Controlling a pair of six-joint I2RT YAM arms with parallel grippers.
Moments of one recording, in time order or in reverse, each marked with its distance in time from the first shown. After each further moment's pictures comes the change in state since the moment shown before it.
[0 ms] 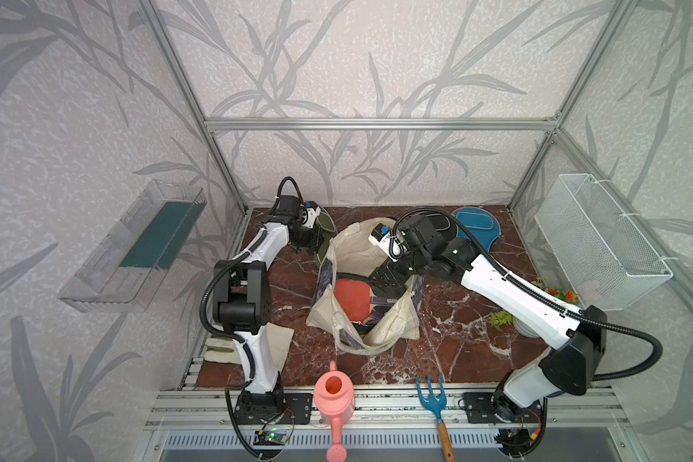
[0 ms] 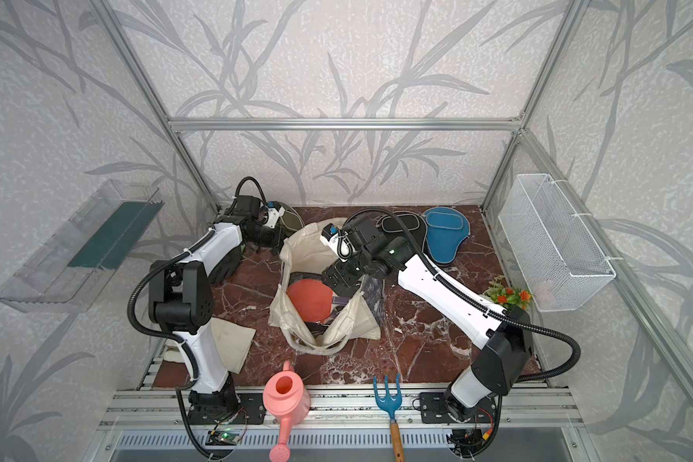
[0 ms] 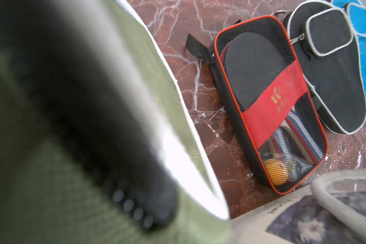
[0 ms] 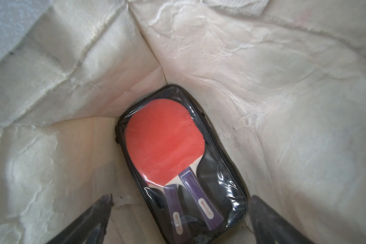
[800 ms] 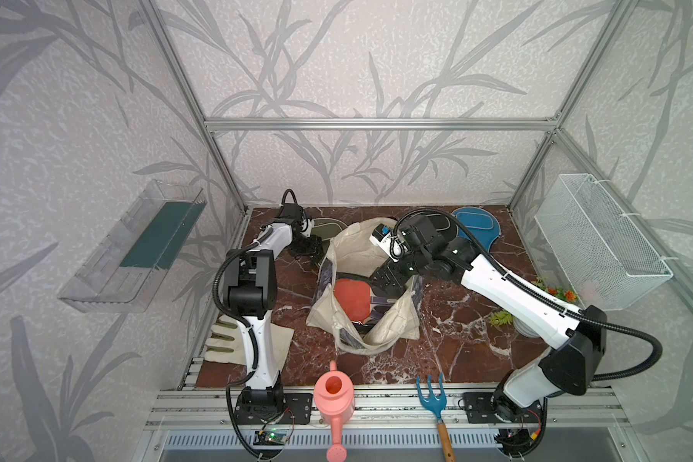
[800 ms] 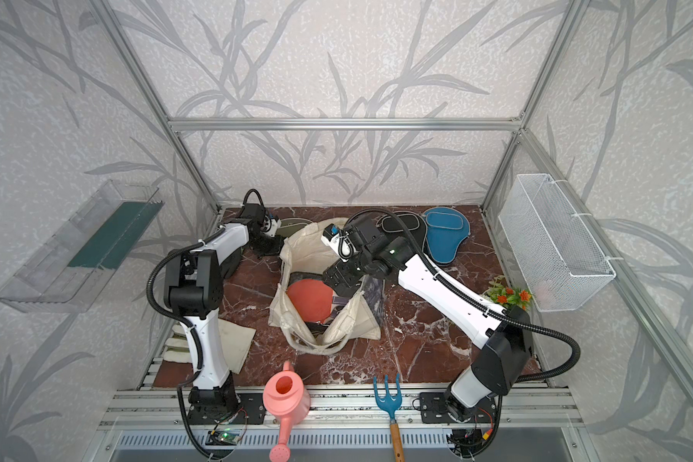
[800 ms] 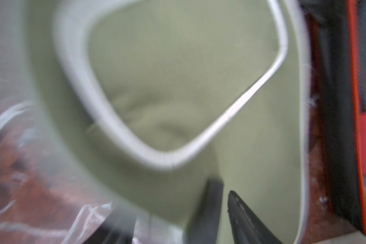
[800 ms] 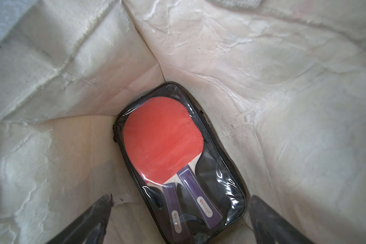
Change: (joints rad) left arm 0.013 0.154 0.071 -0.080 -0.206 -0.052; right arm -0.011 0.000 -0.004 -0.003 0.000 0.000
